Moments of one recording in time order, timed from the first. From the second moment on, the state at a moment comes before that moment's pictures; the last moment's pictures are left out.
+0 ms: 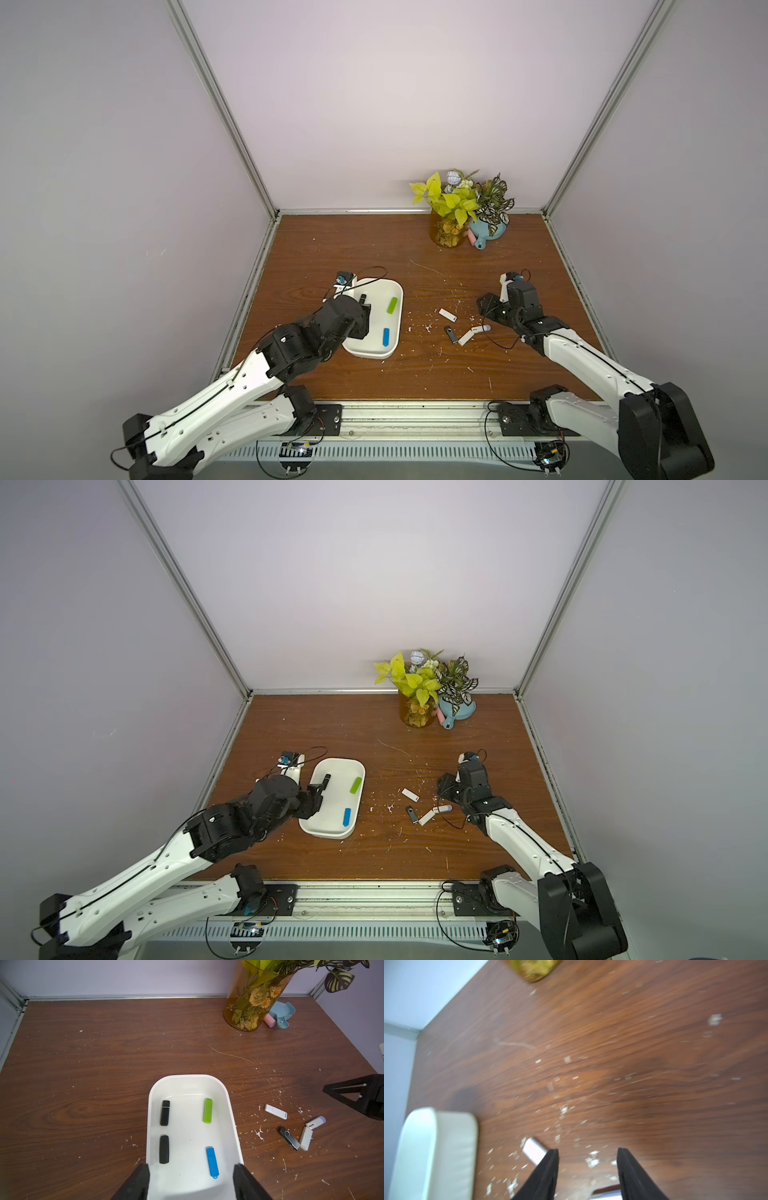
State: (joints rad) left arm -0.90 0.78 0.84 -0.77 -0.46 -0.54; right arm 0.34 1.09 0.50 -0.17 -0.04 0.67
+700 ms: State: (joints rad) left arm -0.90 0.78 0.80 -0.78 -0.46 -0.53; right arm 0.52 1.02 0.40 -0.39 0.06 0.87
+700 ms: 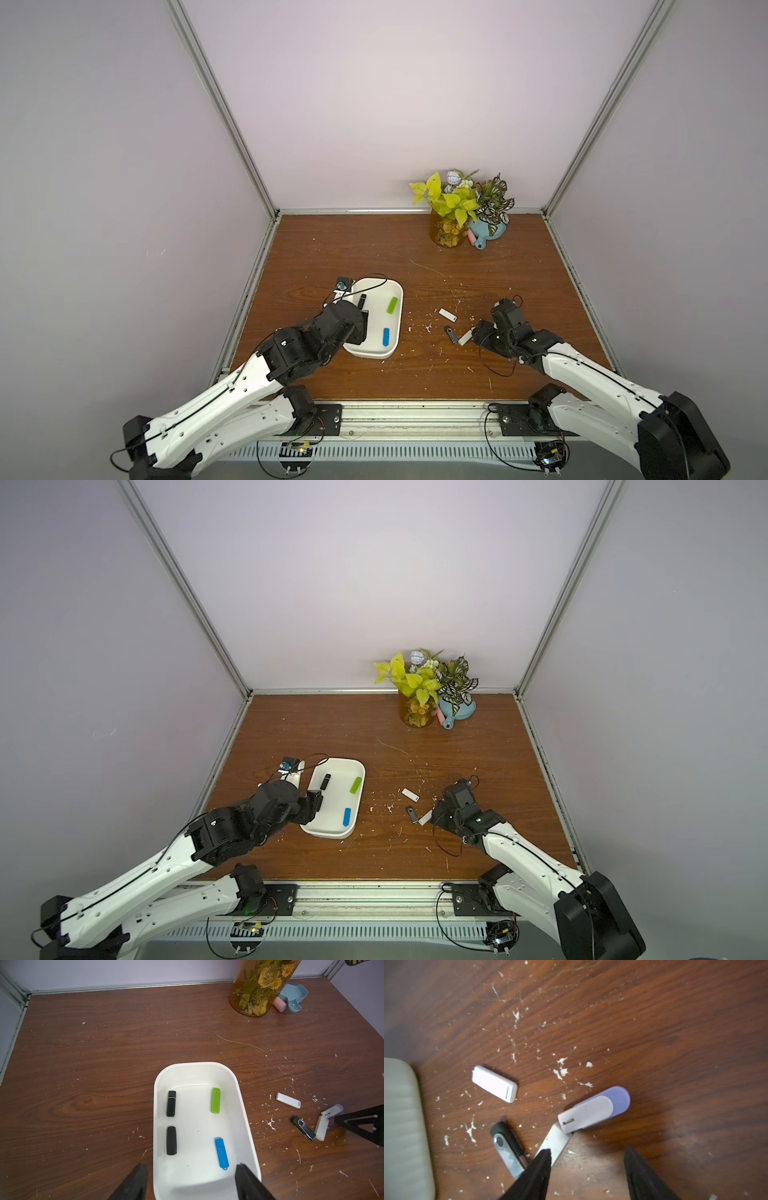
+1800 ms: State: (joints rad) left arm -0.90 0.79 0.80 -0.78 -0.46 -0.53; right arm 0.52 1.42 0.65 -0.38 0.15 0.64
